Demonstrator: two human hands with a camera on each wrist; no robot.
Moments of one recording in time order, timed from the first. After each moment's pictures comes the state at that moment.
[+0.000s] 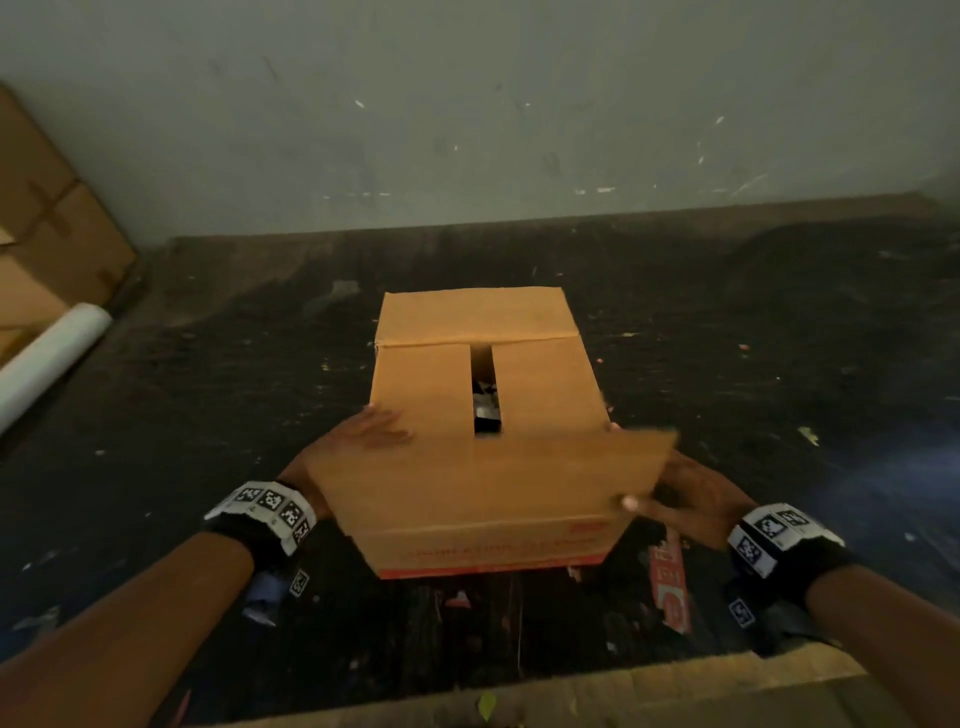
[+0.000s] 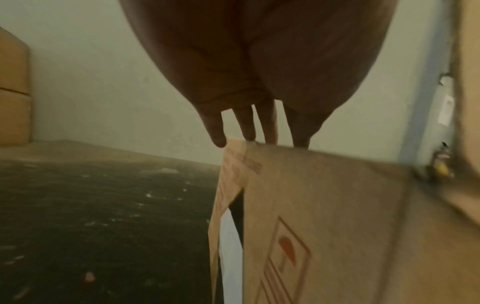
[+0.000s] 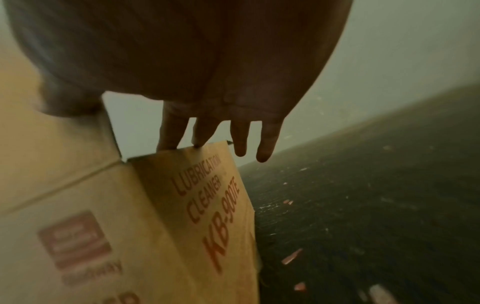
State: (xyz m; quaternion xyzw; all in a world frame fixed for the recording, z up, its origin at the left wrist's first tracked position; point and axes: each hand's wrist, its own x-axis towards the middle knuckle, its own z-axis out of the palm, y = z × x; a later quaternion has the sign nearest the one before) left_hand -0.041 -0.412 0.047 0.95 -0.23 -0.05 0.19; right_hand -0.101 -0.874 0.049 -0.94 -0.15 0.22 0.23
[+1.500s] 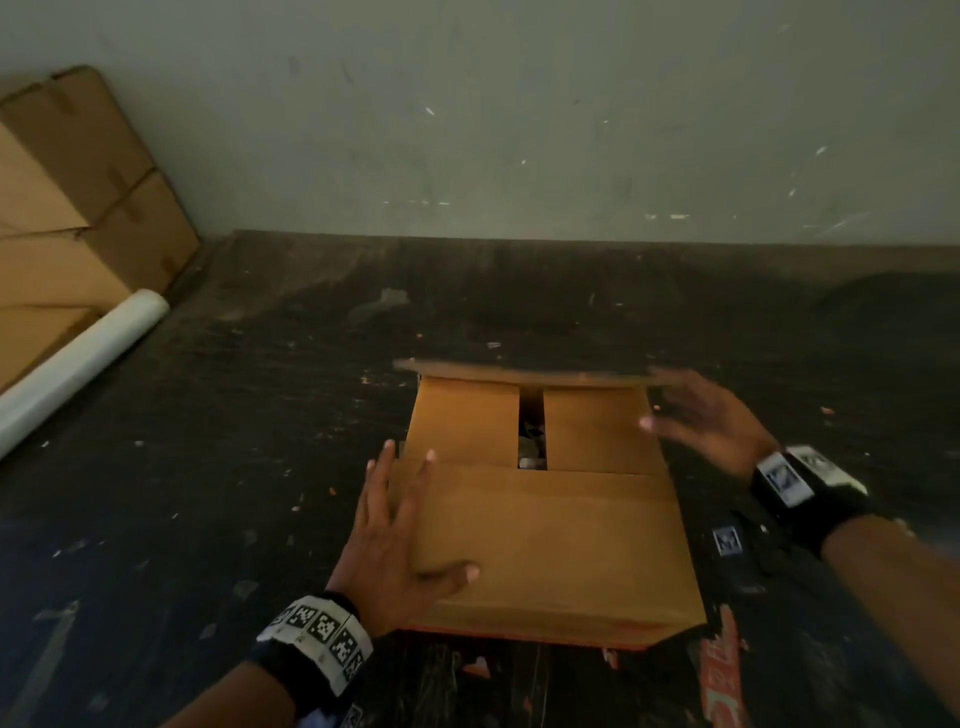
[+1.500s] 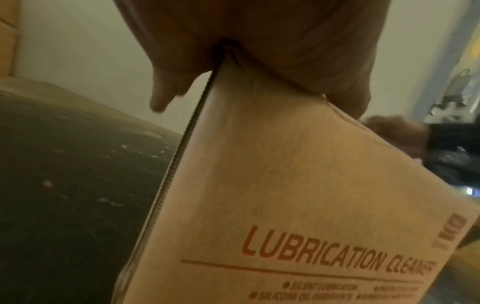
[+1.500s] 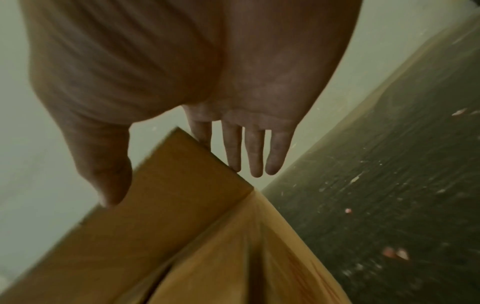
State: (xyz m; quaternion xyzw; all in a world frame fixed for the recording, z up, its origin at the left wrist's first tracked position) left_hand -0.086 -0.458 0.029 0.97 -0.04 -0.10 0.23; right_hand 0.051 -0.838 0.091 -0.88 -0.03 0.12 0.47
